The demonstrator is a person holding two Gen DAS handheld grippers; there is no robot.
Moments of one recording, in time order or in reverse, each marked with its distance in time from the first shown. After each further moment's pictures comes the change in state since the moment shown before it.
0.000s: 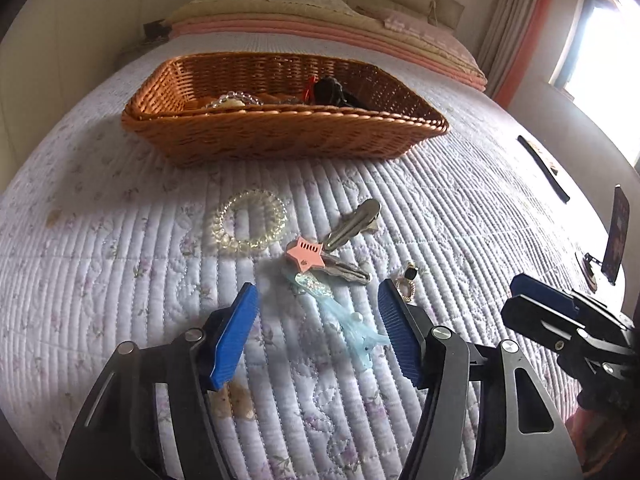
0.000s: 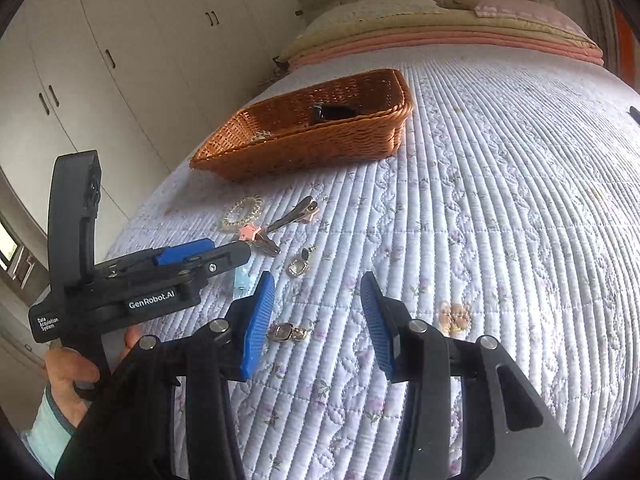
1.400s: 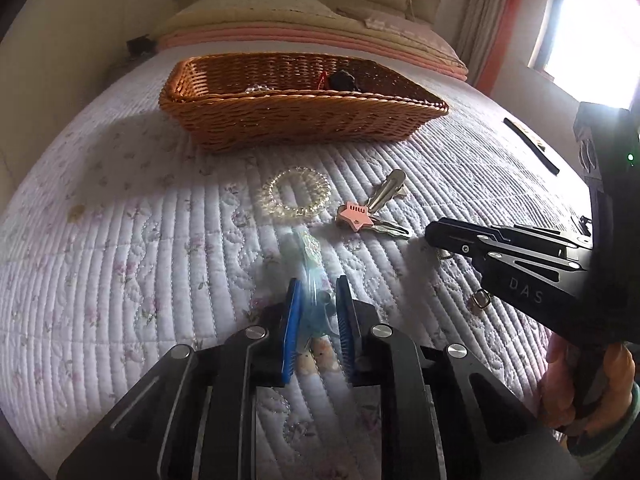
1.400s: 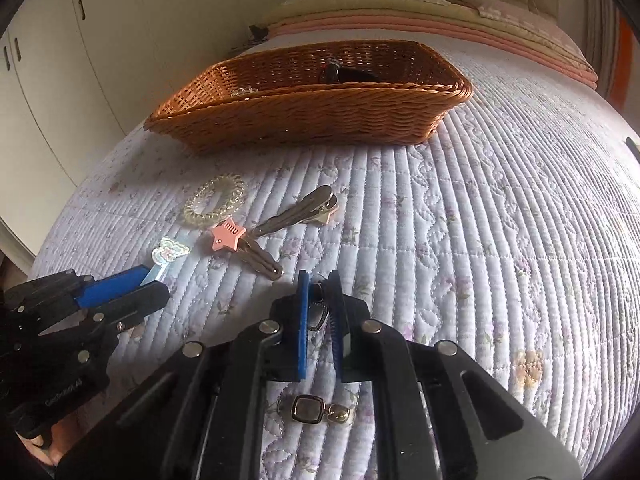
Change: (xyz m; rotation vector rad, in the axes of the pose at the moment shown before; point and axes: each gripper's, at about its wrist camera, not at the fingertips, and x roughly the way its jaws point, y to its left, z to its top) left arm -0.020 0.038 -0.023 0.082 -0.030 -0.042; right arm 0.081 0.038 0.013 -0.071 0.079 -0.183
